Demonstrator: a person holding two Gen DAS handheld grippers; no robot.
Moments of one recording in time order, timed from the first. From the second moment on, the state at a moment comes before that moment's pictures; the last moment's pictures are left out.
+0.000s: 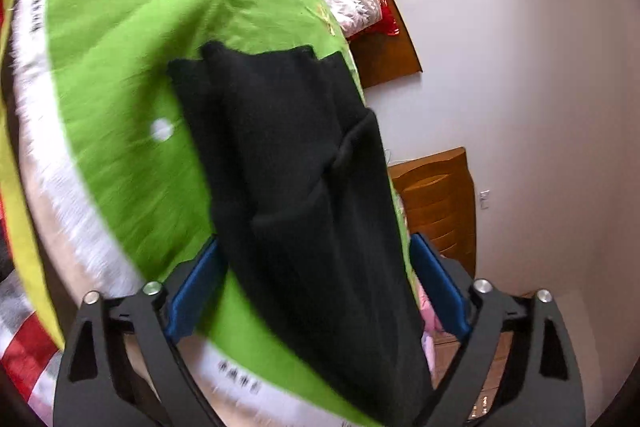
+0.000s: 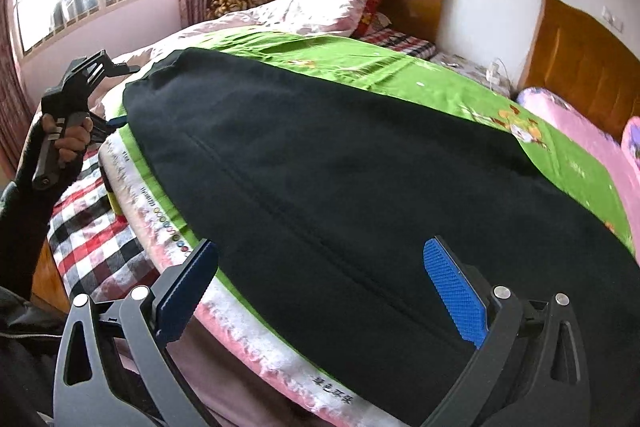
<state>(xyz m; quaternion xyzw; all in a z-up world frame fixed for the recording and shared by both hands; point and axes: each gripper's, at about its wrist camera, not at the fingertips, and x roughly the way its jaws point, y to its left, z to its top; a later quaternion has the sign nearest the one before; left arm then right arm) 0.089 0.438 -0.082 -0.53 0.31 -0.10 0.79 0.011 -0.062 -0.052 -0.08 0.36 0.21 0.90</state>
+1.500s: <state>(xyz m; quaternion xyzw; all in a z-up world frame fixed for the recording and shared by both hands) 0.065 0.015 0.009 0.14 0.29 -0.21 0.92 0.035 -0.251 0.006 0.17 0.28 0.08 0.94</state>
